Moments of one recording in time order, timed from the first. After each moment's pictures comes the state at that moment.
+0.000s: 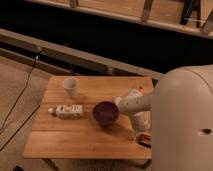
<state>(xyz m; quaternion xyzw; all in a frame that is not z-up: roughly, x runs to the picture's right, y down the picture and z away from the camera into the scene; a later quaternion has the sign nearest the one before) 0.232 0.274 0.774 -0.13 0.49 0.63 0.59</state>
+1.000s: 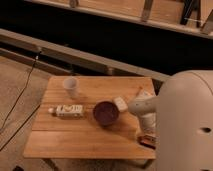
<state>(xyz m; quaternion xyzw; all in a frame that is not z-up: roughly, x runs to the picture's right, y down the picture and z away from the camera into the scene) 0.279 0.288 0.776 -0.13 0.50 0.65 0.56</state>
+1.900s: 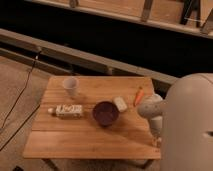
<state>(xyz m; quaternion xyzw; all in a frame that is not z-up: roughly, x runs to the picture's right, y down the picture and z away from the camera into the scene) 0.327 0.307 0.754 -0.12 0.54 0.64 0.53</state>
